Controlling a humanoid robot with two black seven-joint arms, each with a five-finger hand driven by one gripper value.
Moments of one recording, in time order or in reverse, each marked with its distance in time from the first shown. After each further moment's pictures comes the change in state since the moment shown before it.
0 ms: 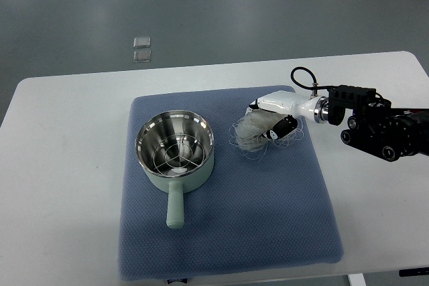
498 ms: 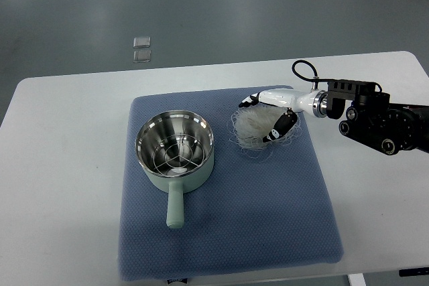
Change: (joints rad) left arm 0.000 0.000 0.000 0.000 0.000 0.001 0.000; right arm -0.016 0.004 0.087 0.000 0.003 0.083 -0.085
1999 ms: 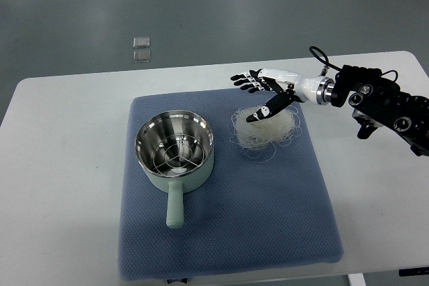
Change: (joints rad) left arm 0.000 0.000 0.000 0.000 0.000 0.000 0.000; right arm -0.071 -0.002 0.397 0.012 0.291 0.353 -0.063
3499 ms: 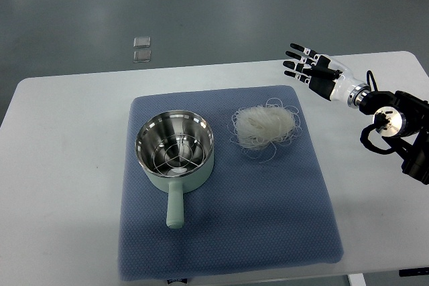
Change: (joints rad) left arm 0.009 0.000 -0.003 0.002 0.000 0.000 0.001; right arm -0.149 0.015 0.187 -0.170 0.910 -0.010 -0.165
